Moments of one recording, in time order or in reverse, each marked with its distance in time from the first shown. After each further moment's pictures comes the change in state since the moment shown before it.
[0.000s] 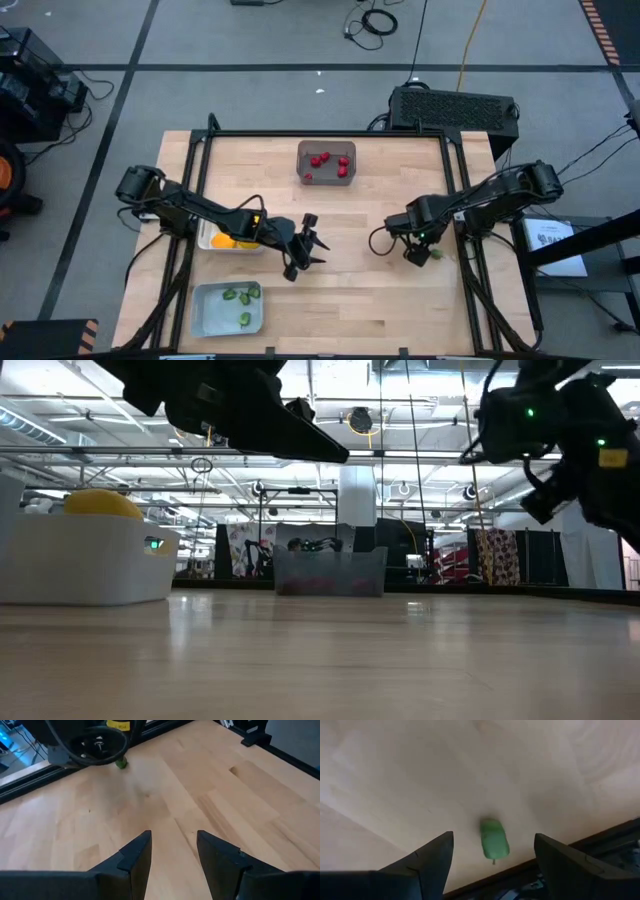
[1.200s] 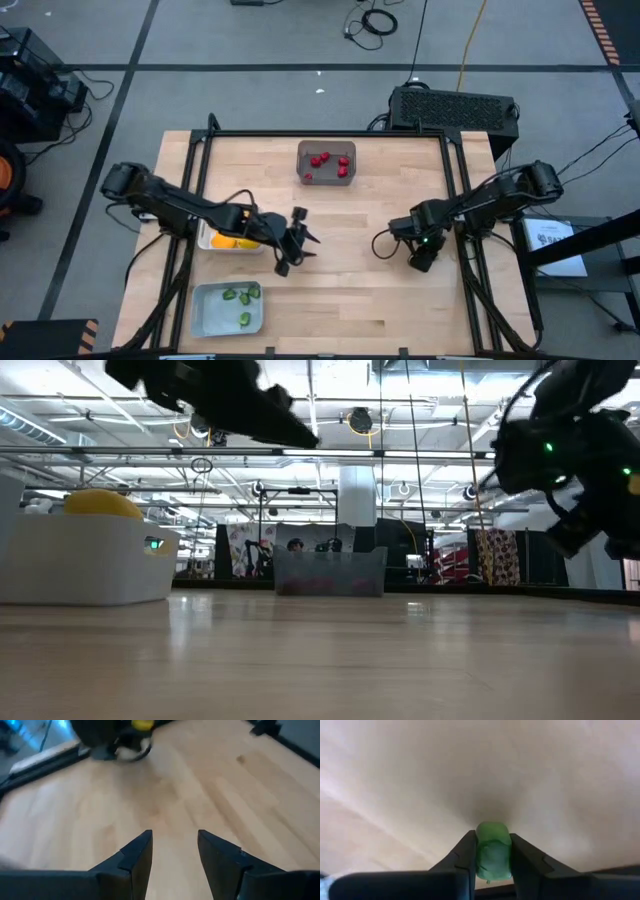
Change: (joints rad) left arm -0.001 -0.130 0.000 -0.183 -0.058 -0.019; right arm -0.001 0.000 -0.166 0.196 -0.151 -0.055
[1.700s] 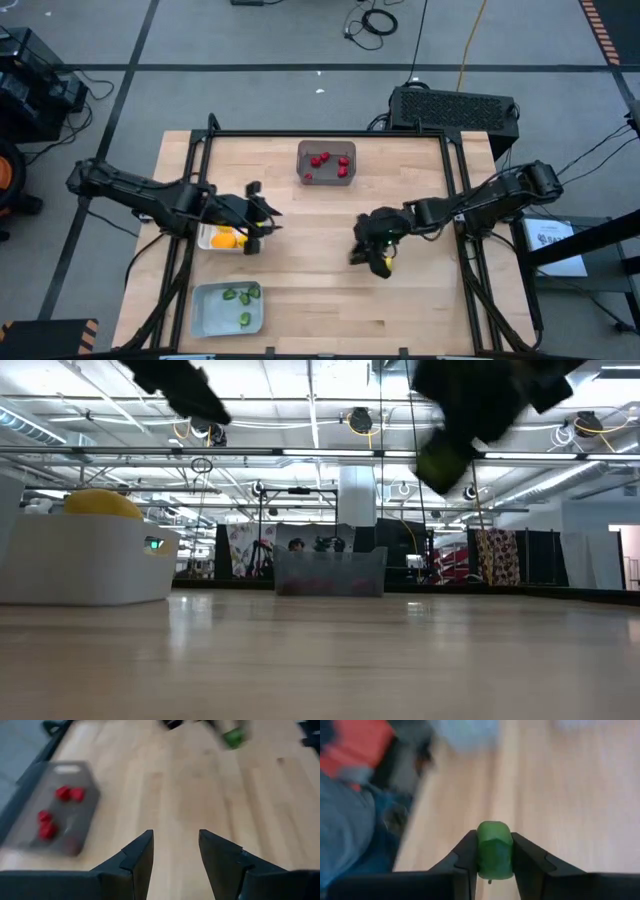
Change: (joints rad) left arm -0.001 -0.417 0.001 -0.555 -0.203 -0.362; right arm 0.039 0.002 0.182 0.939 0.119 -0.346
